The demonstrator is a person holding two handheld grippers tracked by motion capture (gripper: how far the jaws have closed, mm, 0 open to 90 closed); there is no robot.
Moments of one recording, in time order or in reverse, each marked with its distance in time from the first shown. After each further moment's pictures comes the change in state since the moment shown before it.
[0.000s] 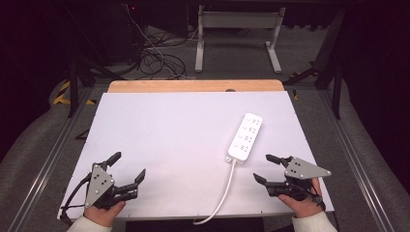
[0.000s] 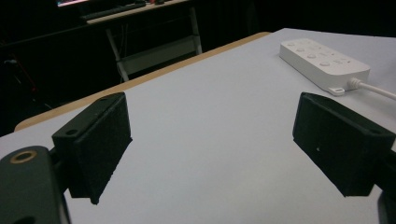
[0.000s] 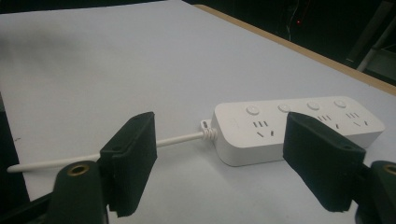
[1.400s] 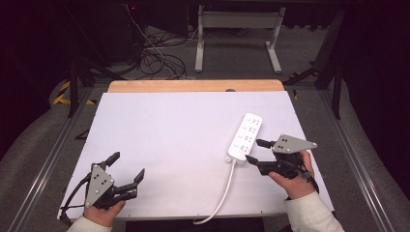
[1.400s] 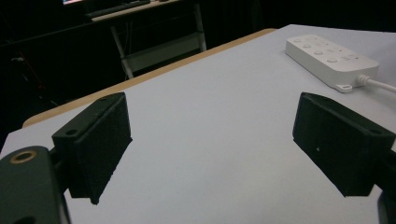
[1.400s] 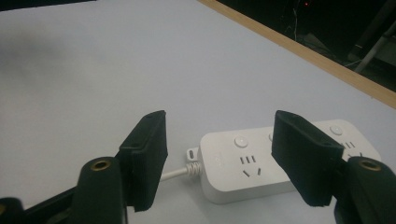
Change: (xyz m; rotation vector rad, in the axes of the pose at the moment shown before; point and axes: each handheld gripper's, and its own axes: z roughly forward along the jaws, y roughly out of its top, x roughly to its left) left arm 0.001 -0.001 0.000 0.010 0.019 0.003; right arm -0.019 0.051 0.028 0.093 0.016 -0.007
